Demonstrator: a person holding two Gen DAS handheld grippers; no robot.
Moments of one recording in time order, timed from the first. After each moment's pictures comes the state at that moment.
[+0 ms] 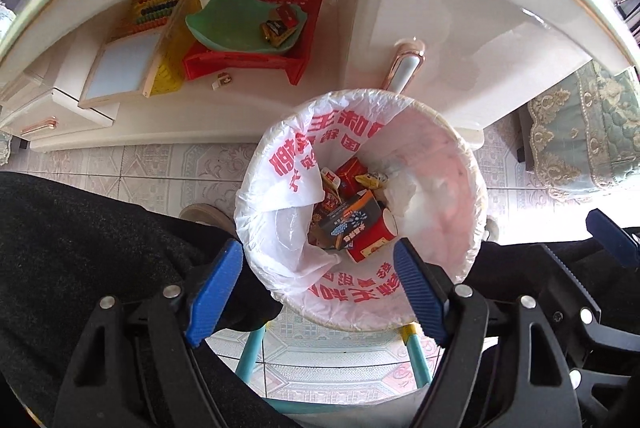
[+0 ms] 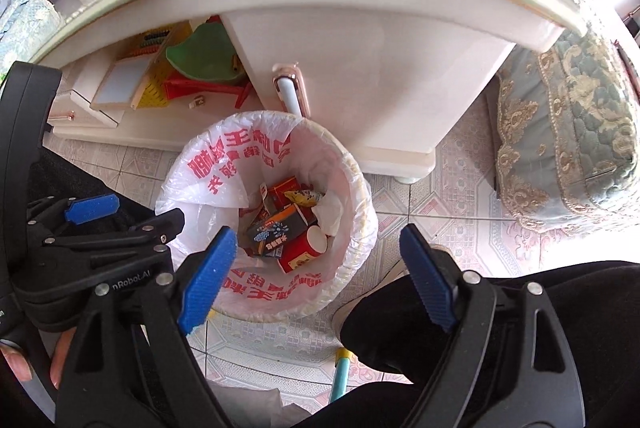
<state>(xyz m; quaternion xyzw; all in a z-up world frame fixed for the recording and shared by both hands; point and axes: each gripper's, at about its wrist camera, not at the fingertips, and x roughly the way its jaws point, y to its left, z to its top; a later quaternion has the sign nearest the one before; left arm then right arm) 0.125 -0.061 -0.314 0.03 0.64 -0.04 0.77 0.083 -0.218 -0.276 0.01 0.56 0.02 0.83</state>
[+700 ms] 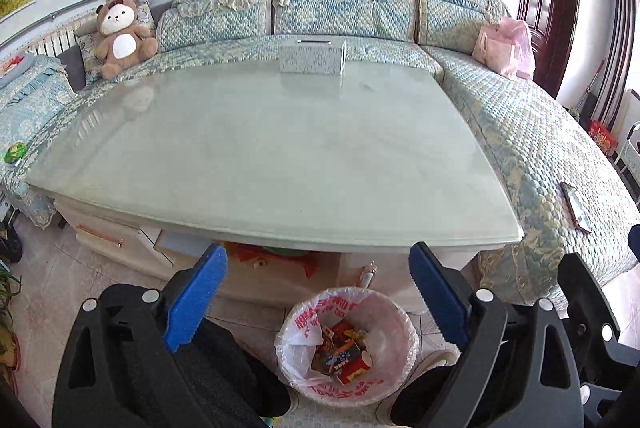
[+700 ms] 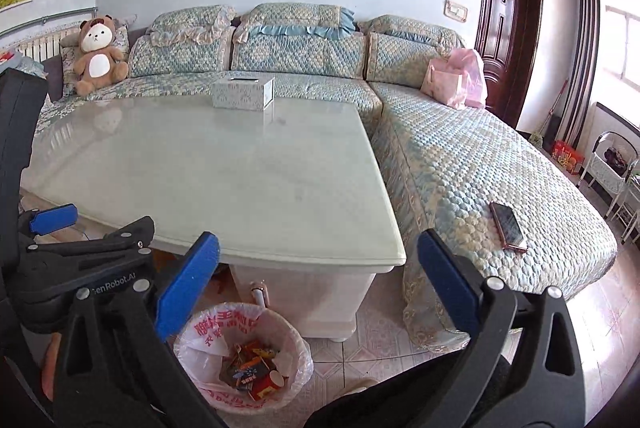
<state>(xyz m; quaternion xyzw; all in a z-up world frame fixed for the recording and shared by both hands) 0.072 -0.056 -0.063 0.01 0.36 -0.02 0.93 0.007 -0.221 -0.046 -0.03 0.25 -0.07 0.96</state>
